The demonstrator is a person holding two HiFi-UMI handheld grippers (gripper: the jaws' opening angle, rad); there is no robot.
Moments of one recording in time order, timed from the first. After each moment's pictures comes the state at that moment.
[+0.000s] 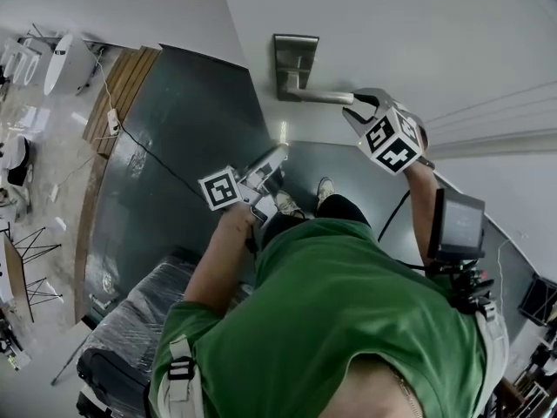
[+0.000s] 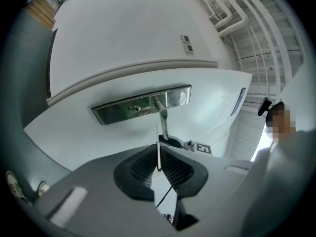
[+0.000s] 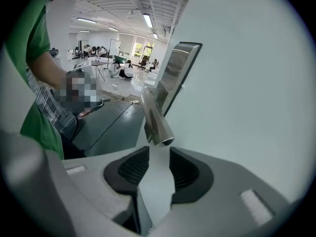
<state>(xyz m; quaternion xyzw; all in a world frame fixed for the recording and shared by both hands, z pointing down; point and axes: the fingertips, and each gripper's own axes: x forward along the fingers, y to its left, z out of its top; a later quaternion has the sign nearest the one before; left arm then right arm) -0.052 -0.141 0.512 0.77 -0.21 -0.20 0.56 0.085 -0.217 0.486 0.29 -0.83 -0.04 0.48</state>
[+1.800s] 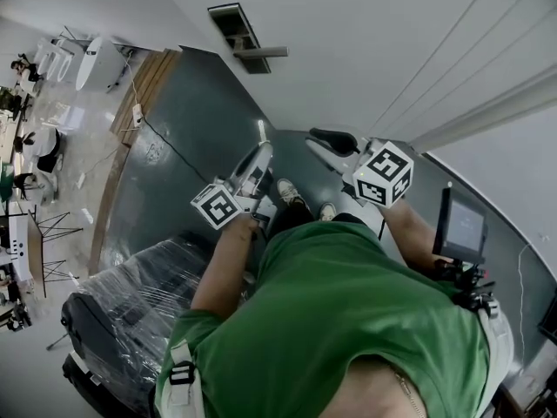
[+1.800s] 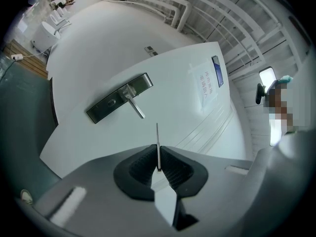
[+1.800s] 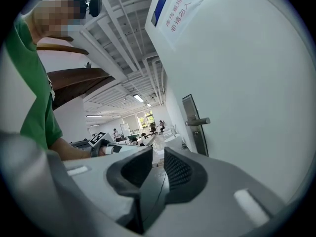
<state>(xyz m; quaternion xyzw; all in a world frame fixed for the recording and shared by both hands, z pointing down) 0.021 -0.016 0.455 0.82 -0.37 -0.18 0.40 0.120 -0.017 0.432 0.23 -0.96 0.17 0.04</state>
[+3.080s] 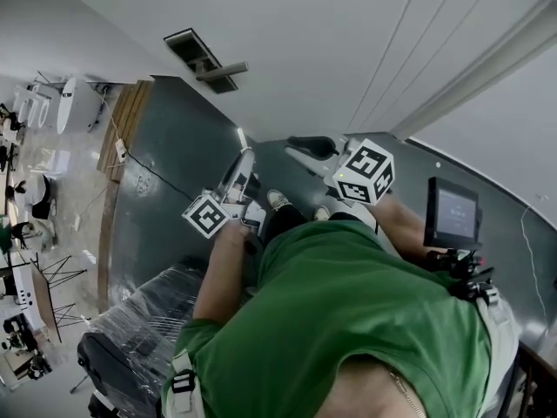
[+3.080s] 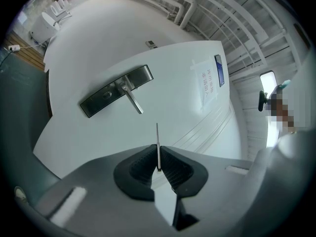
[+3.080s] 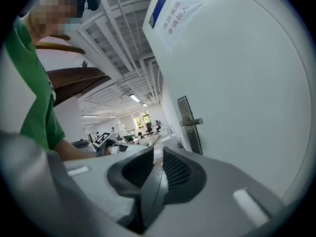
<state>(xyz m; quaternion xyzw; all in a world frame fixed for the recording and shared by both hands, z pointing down) 0.041 -0.034 0.461 0.82 -0.34 -0.20 0.42 0.133 -0.017 0.432 0.25 -0.95 0.18 0.04</state>
